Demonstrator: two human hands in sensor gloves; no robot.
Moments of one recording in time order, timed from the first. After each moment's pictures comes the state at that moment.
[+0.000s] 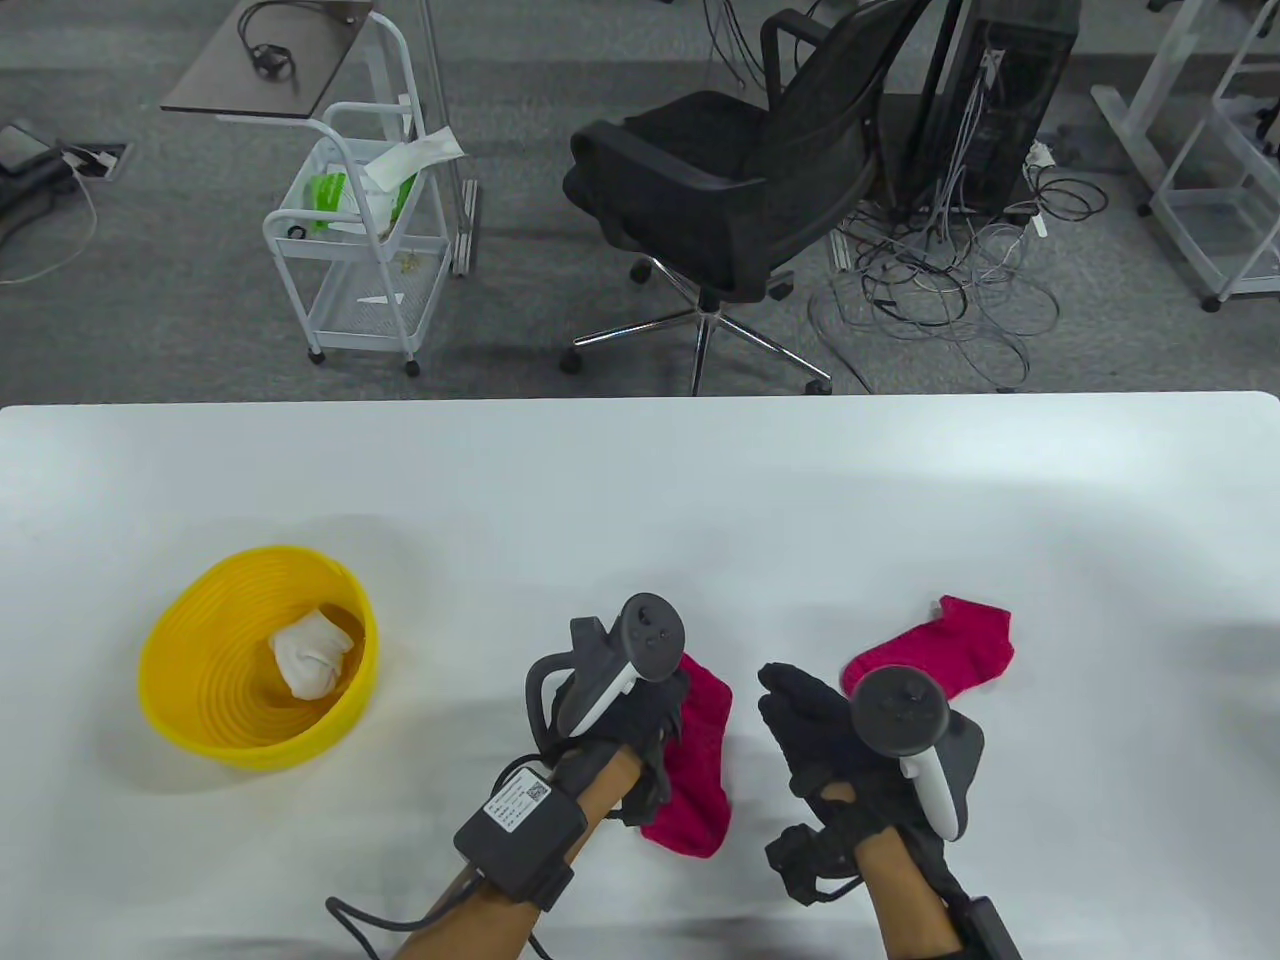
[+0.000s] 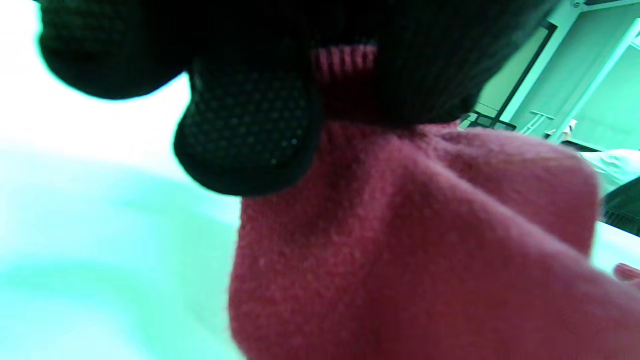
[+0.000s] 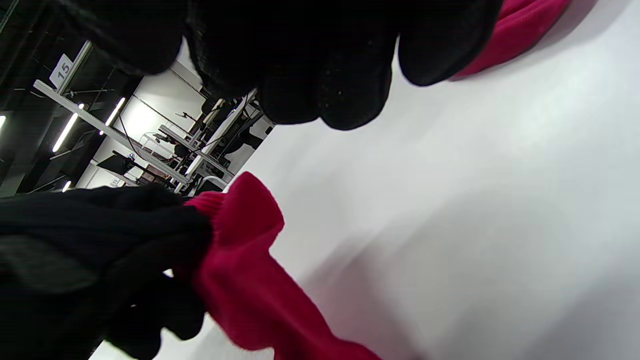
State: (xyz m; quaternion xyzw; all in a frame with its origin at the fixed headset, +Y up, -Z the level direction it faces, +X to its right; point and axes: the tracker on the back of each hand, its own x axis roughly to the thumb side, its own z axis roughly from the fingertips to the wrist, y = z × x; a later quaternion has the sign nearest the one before) left_hand -0.053 -0.723 -0.336 -0.08 0.00 0.18 0.98; right_hand 0.167 -0.718 -0.264 -0.07 0.09 0.91 0.41
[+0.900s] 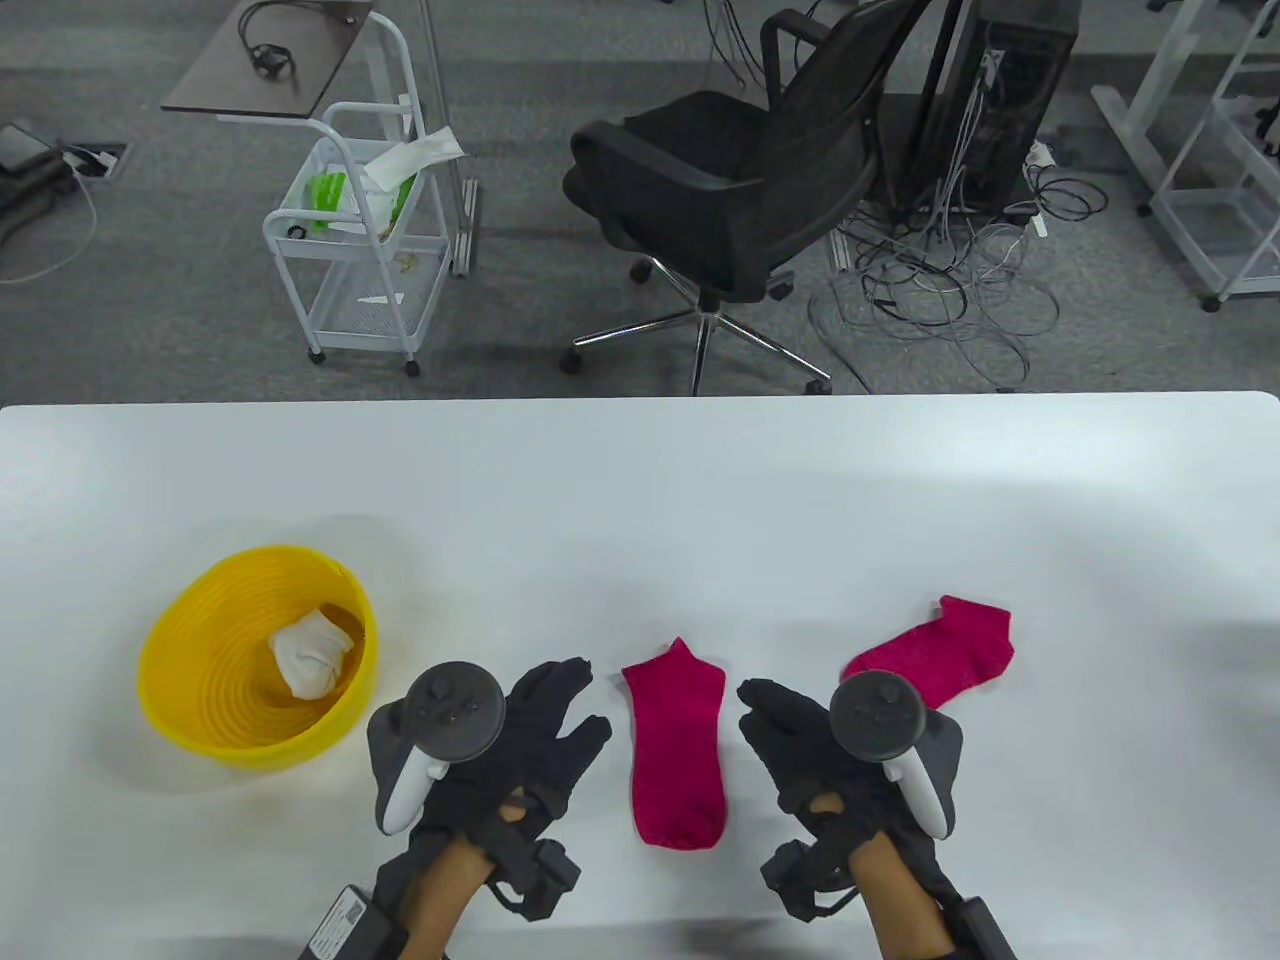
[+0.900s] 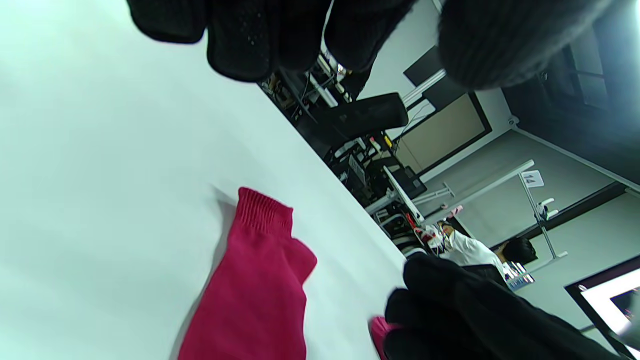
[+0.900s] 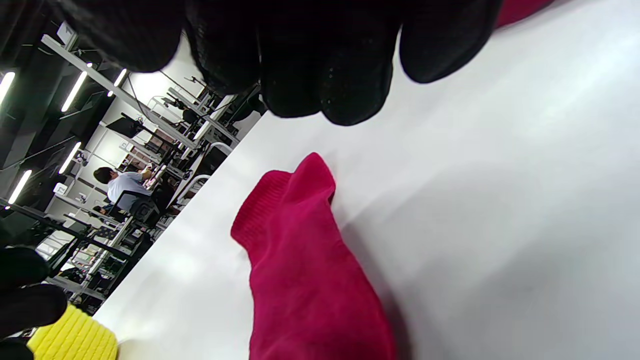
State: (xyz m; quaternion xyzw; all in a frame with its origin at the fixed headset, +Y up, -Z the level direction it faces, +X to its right) left_hand -0.162 -0.689 -0.248 -0.11 -0.06 0.43 0.90; right_hand 0.153 -0.723 -0.260 -0.03 0.12 0.91 0.39
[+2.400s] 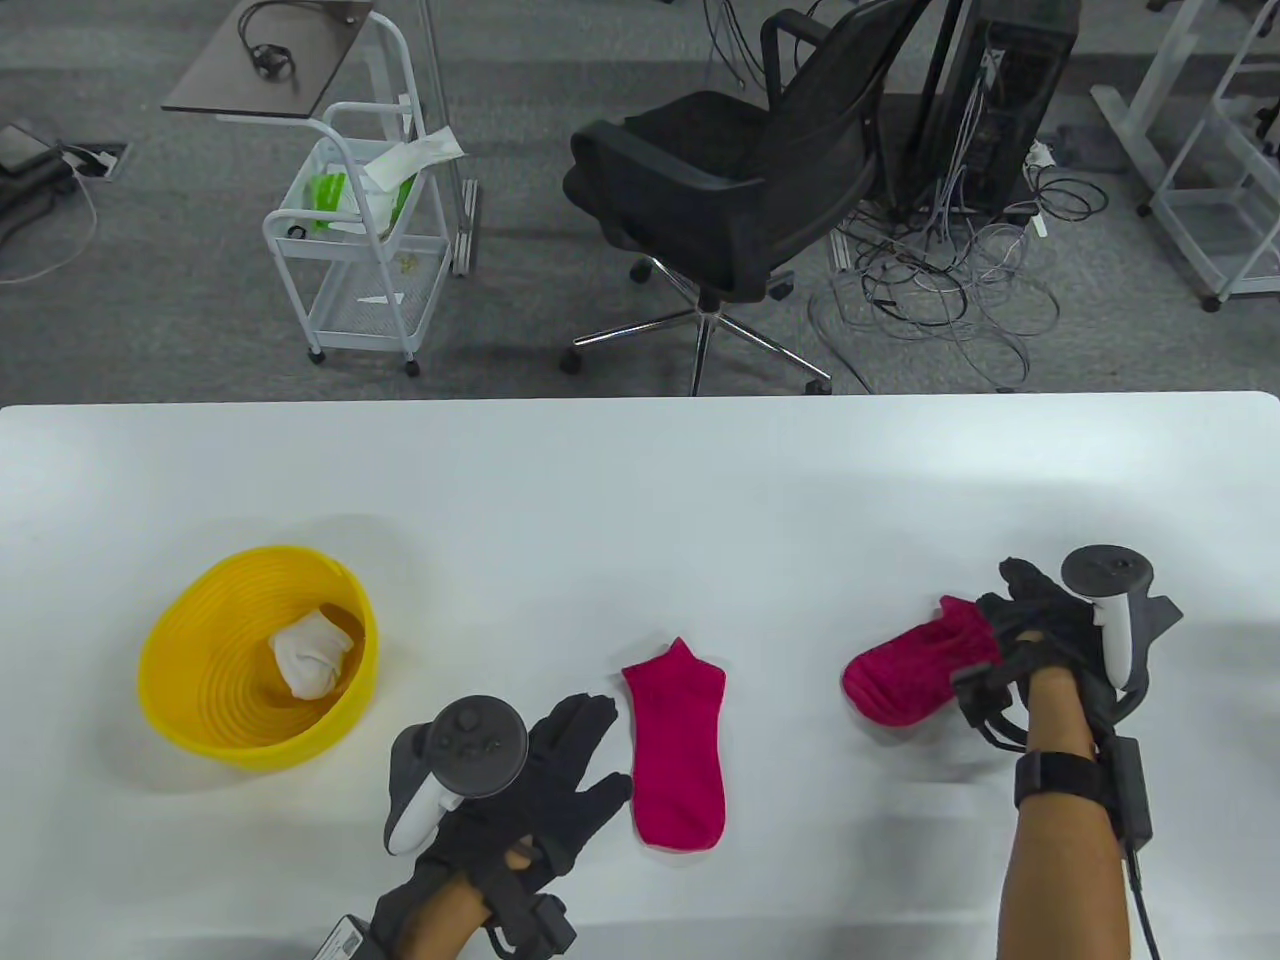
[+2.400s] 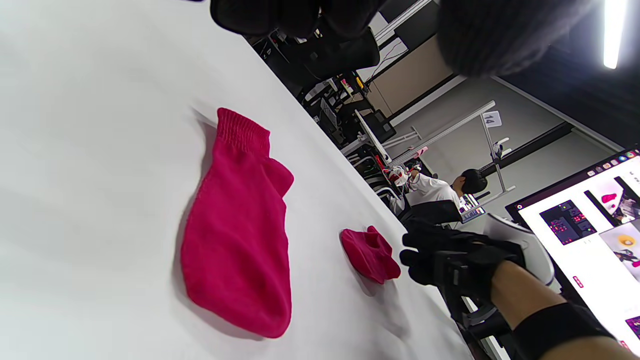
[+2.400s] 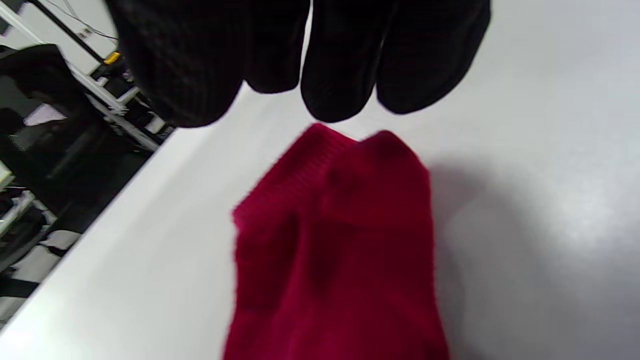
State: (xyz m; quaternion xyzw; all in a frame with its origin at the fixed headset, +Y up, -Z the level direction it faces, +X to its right) left_hand -0.142 -0.702 -0.234 -0.16 -0.15 0.42 0.88; right_hand 0.361 -0.736 -0.377 -0.38 0.09 0.86 0.33
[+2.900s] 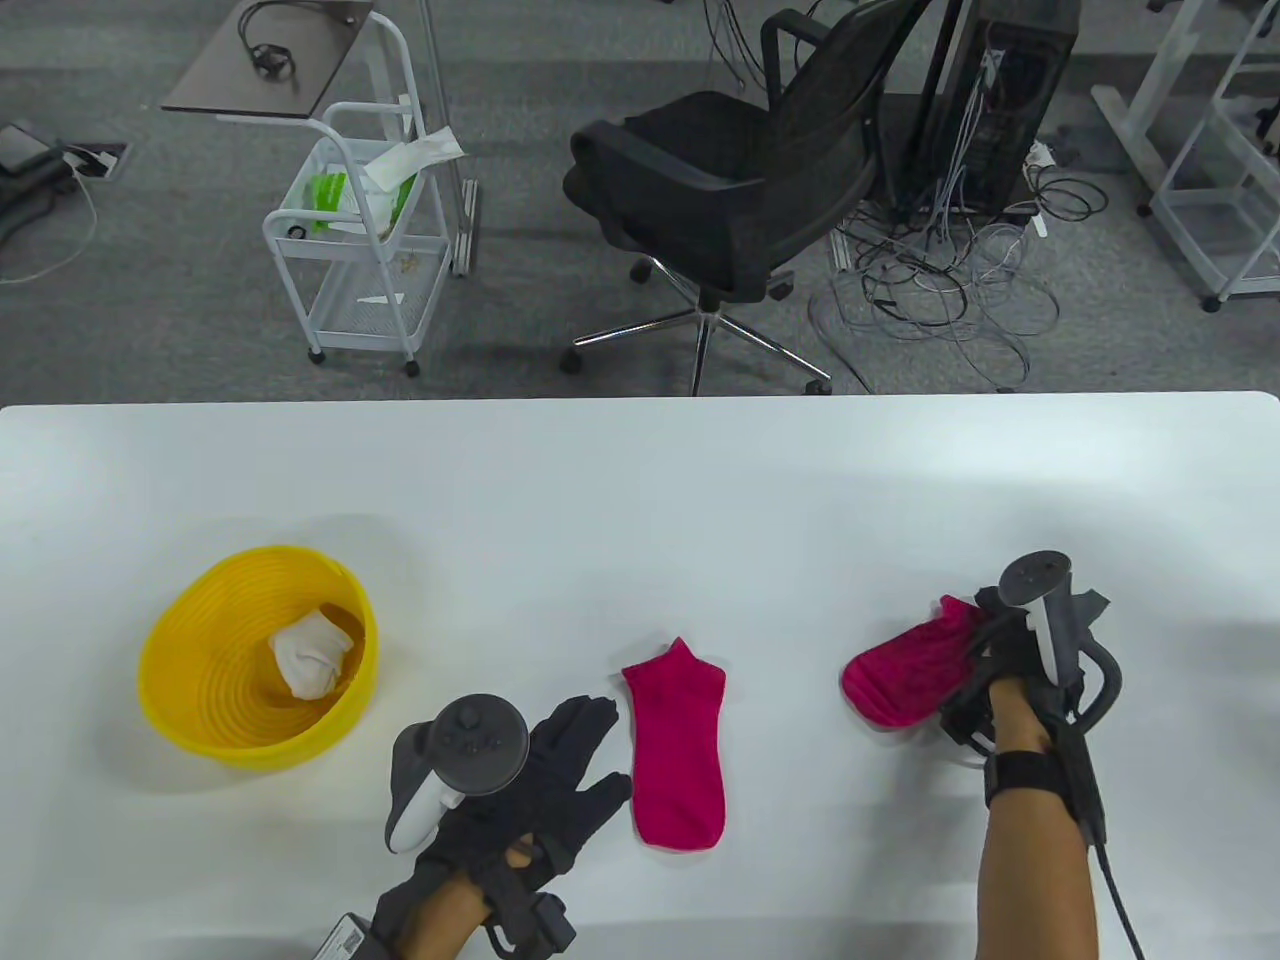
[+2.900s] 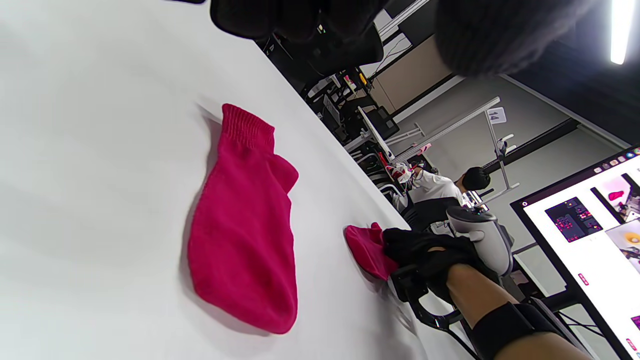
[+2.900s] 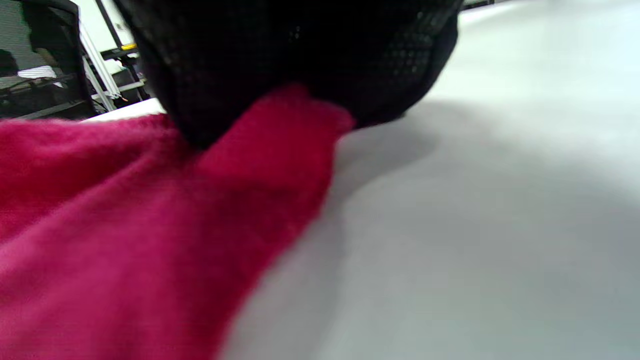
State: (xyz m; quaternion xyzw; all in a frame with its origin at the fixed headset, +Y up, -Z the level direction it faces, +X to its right) left_hand -0.141 -0.705 -0.235 -0.17 -0.15 0.42 0.88; right_hand 0.340 -0.768 -0.392 -0.37 0.03 0.92 0.12
